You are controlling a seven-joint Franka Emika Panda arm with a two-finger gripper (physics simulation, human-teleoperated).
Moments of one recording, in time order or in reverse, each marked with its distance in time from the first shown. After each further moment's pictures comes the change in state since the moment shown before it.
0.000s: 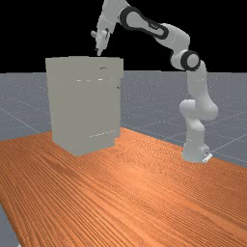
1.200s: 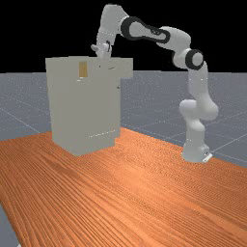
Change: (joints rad) arm 0.067 -0.045 0.031 -0.205 0.020 0.055 0.059
